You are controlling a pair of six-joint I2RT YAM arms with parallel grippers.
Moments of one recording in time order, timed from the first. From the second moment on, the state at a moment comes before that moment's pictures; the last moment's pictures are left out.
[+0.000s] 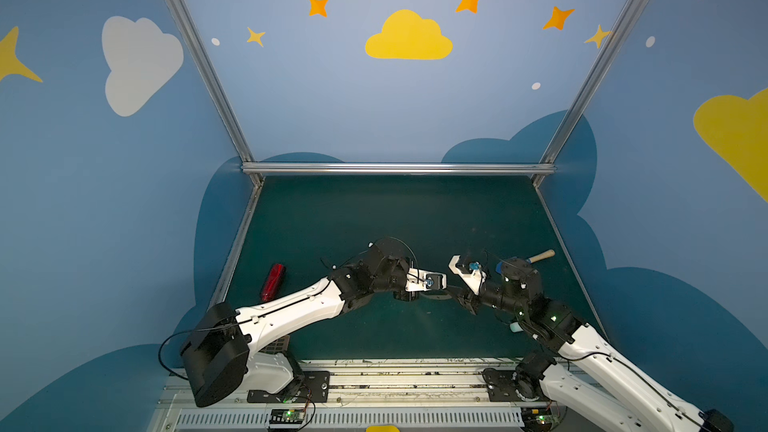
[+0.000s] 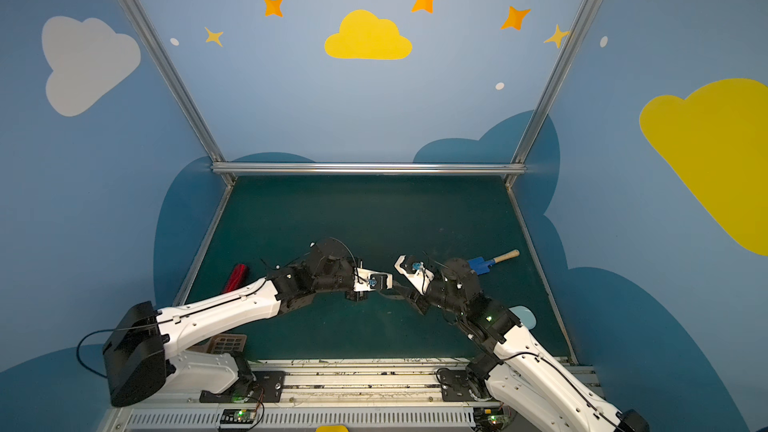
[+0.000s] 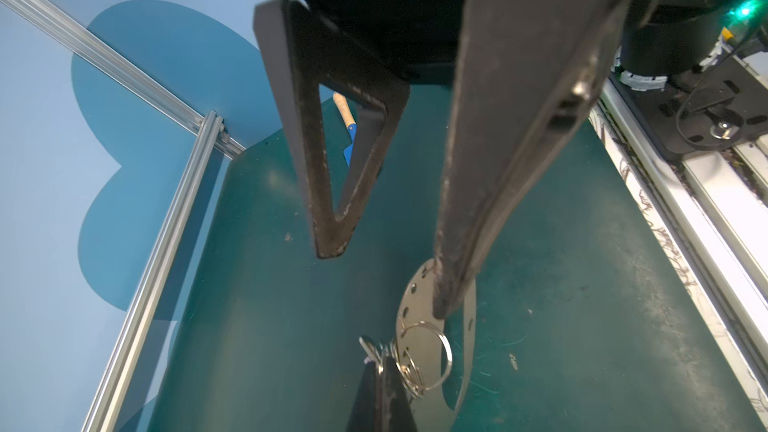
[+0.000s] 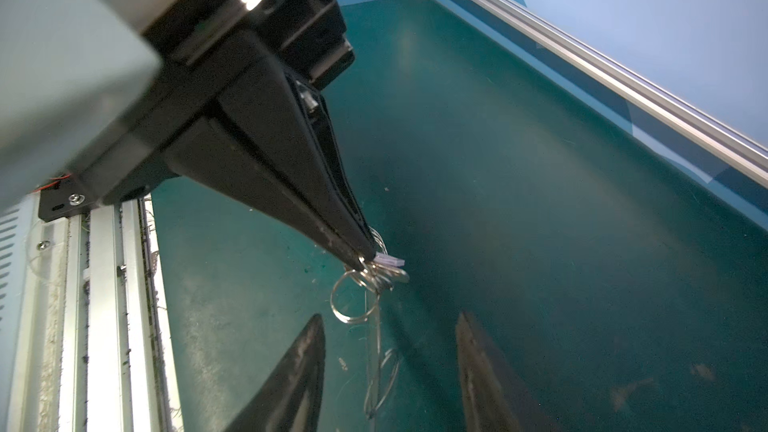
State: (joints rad) left arm -0.90 1.36 0.90 -0.04 0.30 0.78; right arm 0.68 0.73 0.58 -0.30 -0.30 -0.25
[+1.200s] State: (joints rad) left arm -0.90 1.41 1.01 -0.02 0.23 0.68; right arm 0.74 0.77 0.53 -0.05 -0.04 -0.31
